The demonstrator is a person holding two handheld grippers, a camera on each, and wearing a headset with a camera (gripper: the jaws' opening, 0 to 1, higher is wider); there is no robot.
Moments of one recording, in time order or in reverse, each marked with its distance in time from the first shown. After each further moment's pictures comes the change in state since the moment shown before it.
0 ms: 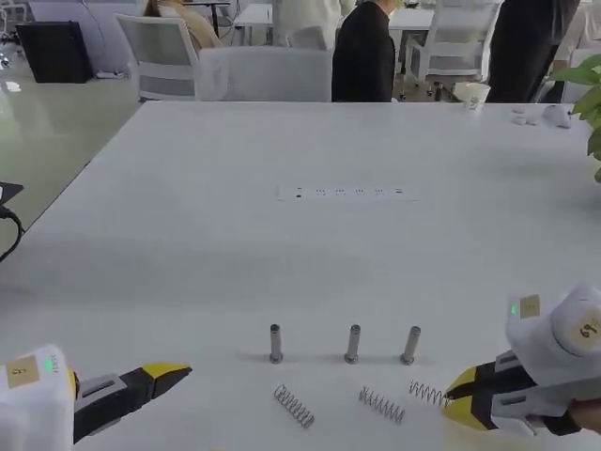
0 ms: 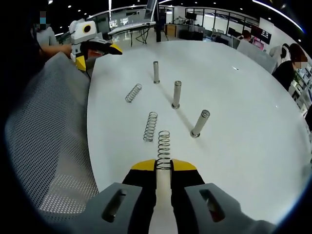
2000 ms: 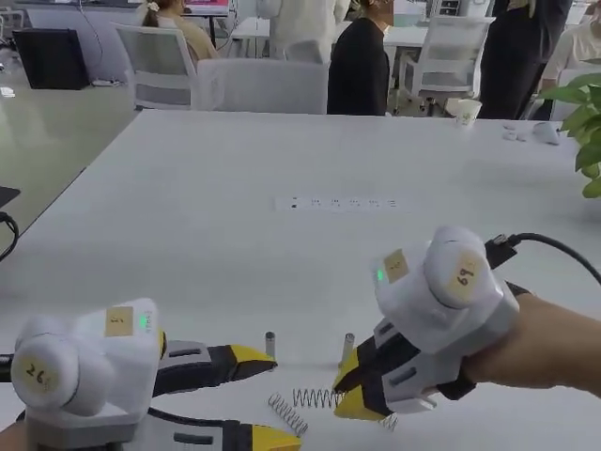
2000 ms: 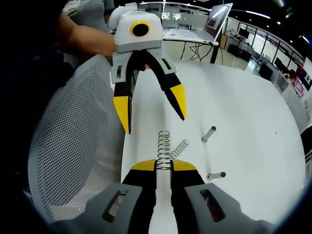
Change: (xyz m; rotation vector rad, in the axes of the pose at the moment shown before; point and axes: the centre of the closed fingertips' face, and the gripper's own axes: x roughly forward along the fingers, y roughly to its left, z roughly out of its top) left arm 0.040 -0.053 0.040 0.212 0.003 -0.268; right arm 0.012 0.086 0.113 -0.364 0.024 0.247
